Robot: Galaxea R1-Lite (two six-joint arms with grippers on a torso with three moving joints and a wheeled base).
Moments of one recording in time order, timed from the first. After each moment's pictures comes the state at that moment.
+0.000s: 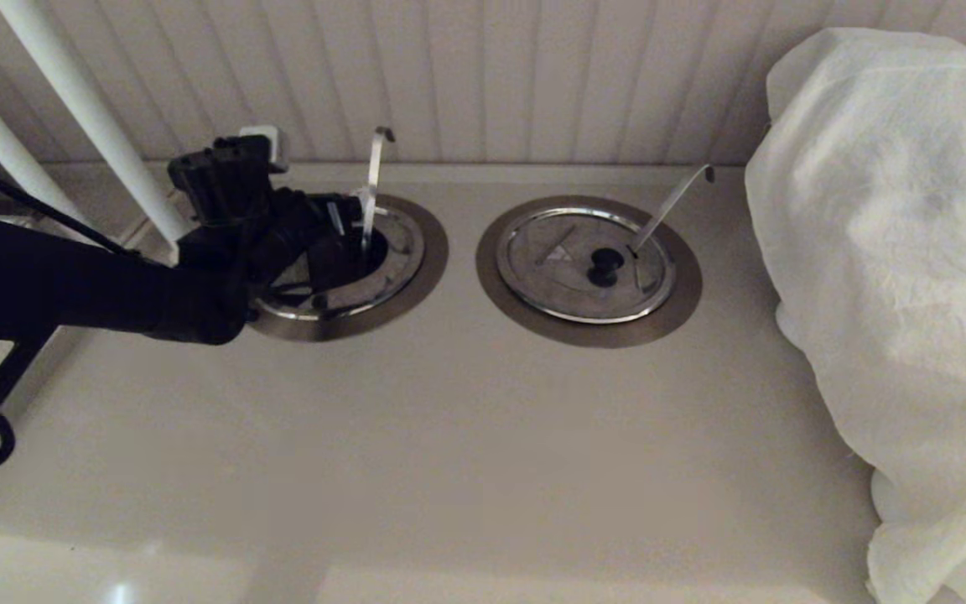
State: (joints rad) left arm -0.20 2.12 -1.50 -0.79 0.06 -0.06; right arm 0.00 0.00 0.00 0.00 0.00 0.00
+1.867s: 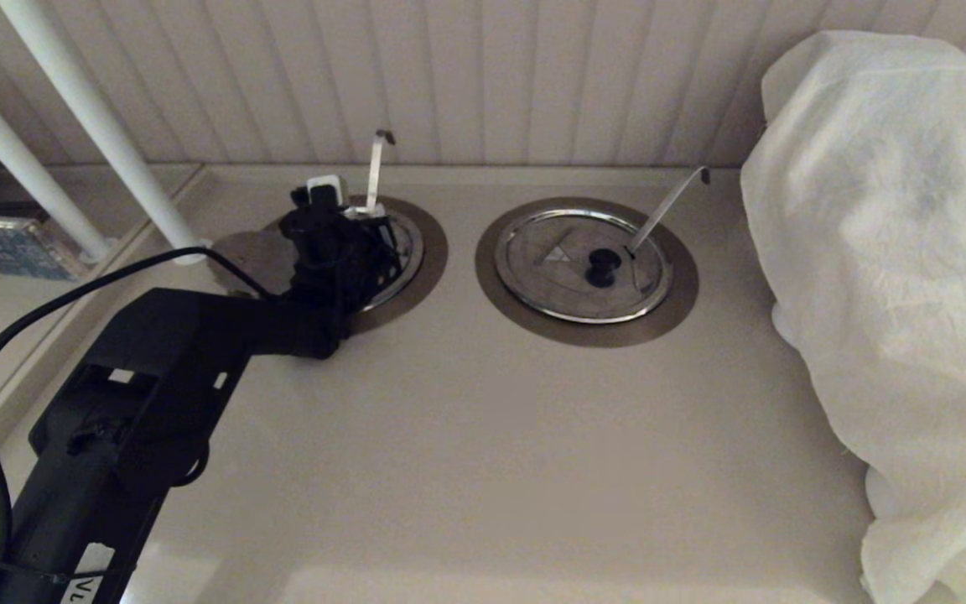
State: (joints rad) left arm -0.23 2.55 -1.96 -0.85 0.25 -0.09; right arm 0.00 0.00 0.00 0.00 0.00 0.00
